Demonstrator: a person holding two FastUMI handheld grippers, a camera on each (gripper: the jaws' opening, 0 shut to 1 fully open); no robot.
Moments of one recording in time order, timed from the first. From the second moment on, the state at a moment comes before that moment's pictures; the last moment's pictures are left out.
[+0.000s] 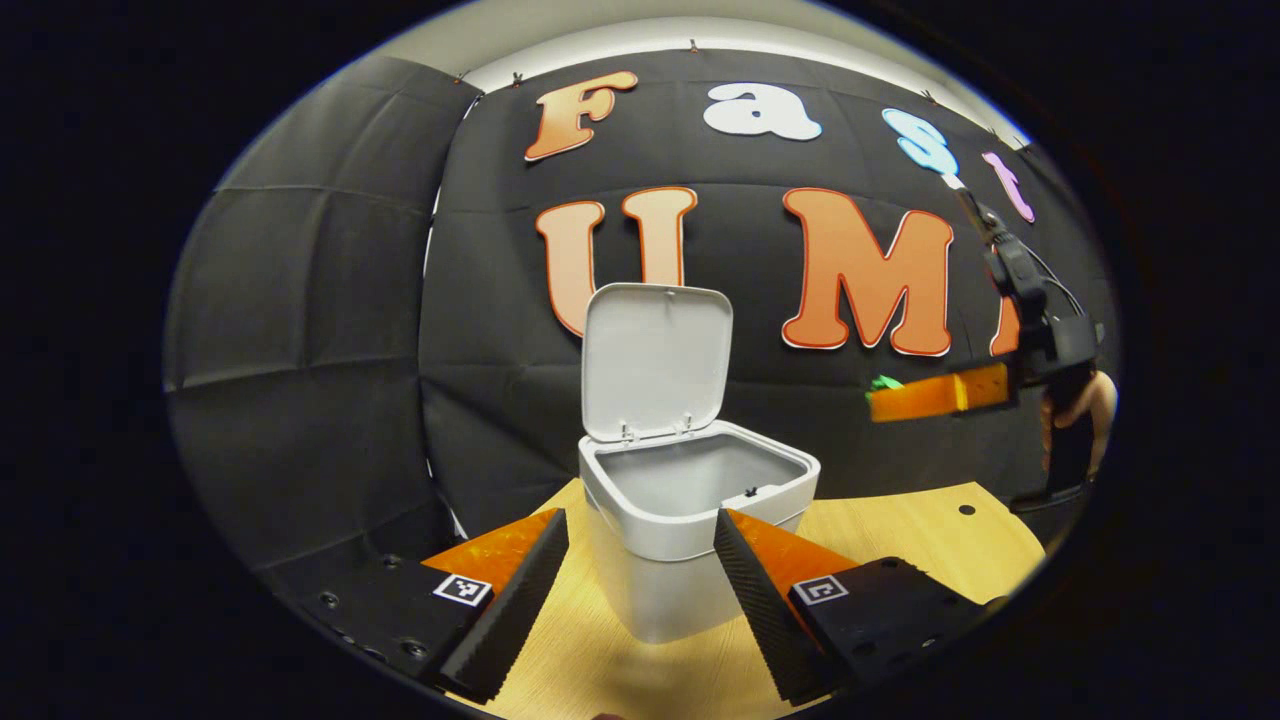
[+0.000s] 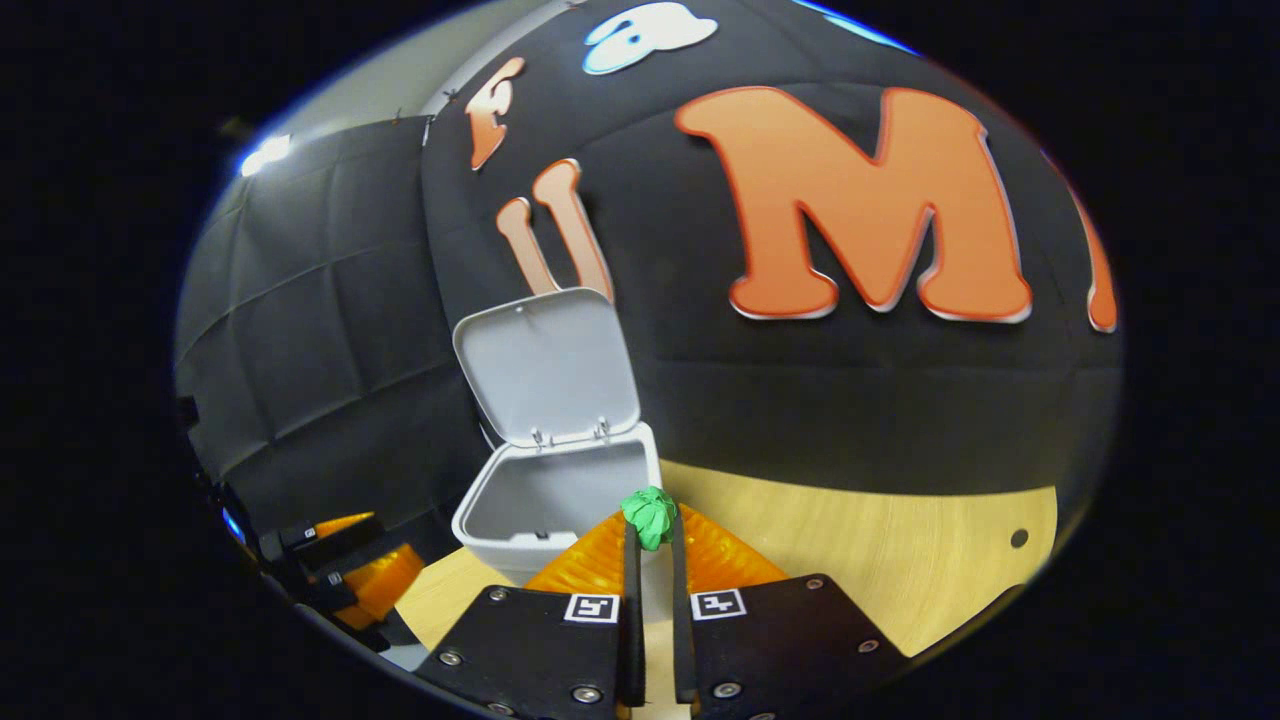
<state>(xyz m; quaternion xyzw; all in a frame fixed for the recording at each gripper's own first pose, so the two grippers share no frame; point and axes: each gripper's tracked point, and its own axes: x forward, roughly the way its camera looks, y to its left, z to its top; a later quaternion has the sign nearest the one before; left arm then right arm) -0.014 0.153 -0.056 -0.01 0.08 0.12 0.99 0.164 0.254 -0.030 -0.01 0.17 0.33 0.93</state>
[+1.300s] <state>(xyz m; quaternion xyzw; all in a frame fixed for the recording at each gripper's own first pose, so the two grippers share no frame) 0.002 0.076 -0.116 -0.01 0.10 0.02 0.99 0.160 0.149 -0.031 0.02 0.16 0.26 0.95</state>
